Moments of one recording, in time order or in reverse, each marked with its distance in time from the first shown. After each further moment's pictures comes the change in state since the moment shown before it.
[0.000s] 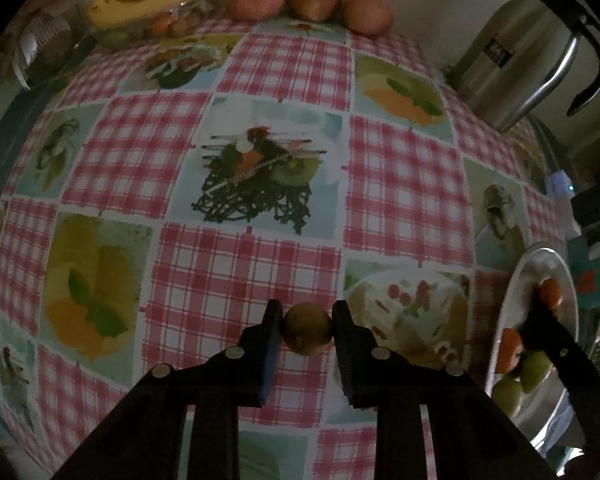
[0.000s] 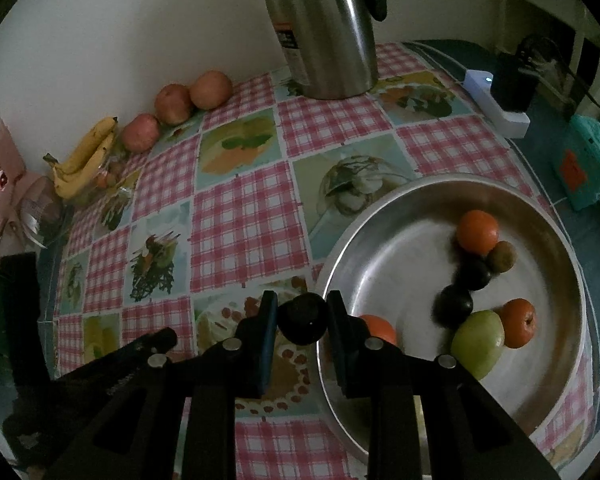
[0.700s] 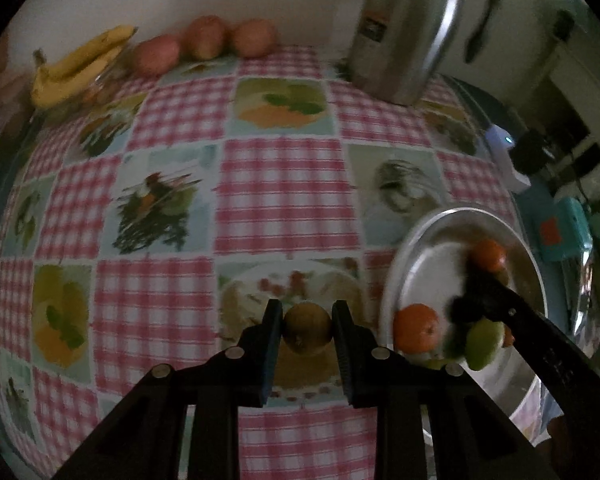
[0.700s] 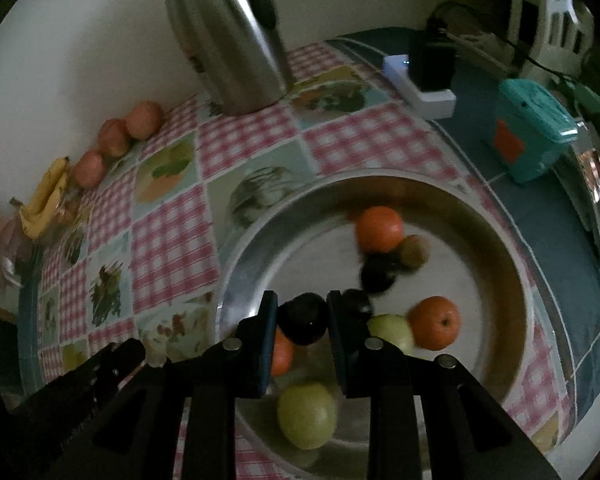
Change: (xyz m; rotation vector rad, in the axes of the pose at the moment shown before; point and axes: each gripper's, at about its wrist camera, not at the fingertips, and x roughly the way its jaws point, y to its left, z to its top) left arm -0.022 -0.092 -0.024 0.222 -0.068 -0.031; right arm -0.014 -0.069 0.006 0.140 -0.015 -0.095
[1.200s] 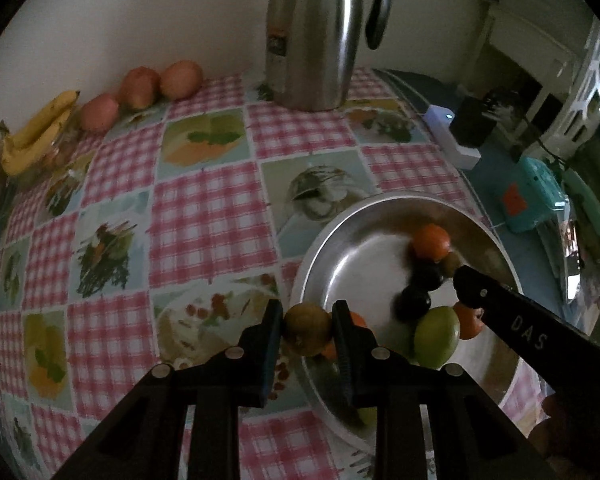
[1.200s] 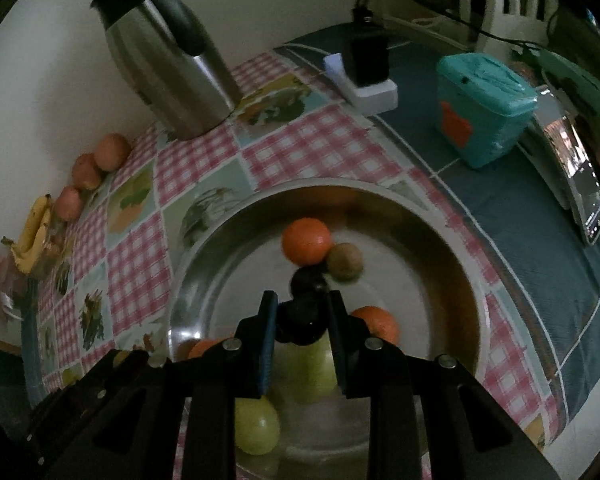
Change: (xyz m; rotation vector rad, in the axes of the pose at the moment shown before) left arm -0.004 -0.064 -0.008 0.174 -0.087 -0.025; right arm -0.004 -0.052 0.007 0.108 -0.014 -0.017
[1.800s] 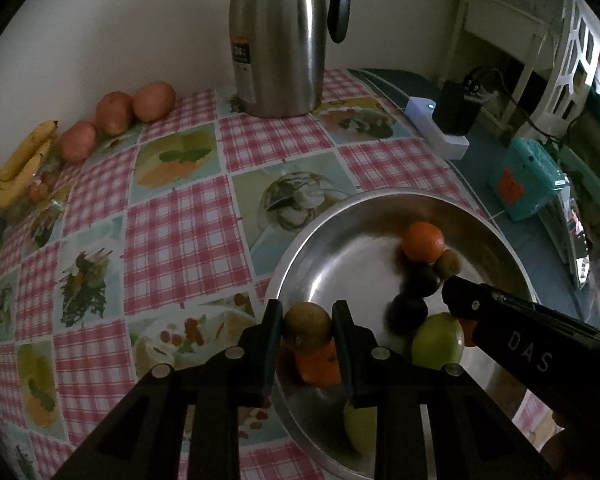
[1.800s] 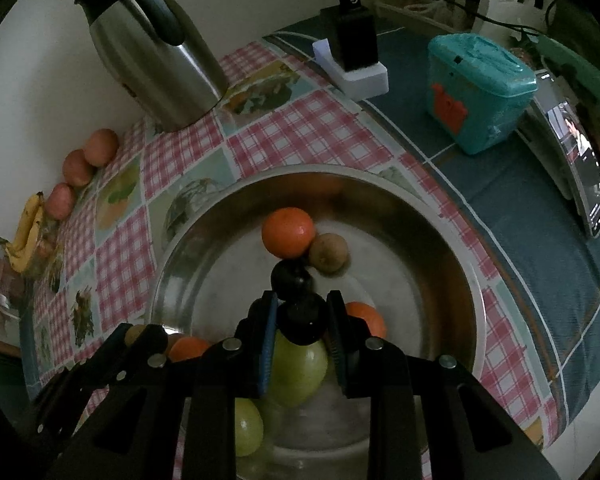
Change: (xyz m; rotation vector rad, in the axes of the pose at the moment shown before) left arm 0.020 -0.018 -0.003 0.083 -0.045 0.000; right arm 0.012 -0.008 -0.003 0.007 0.038 -0.001
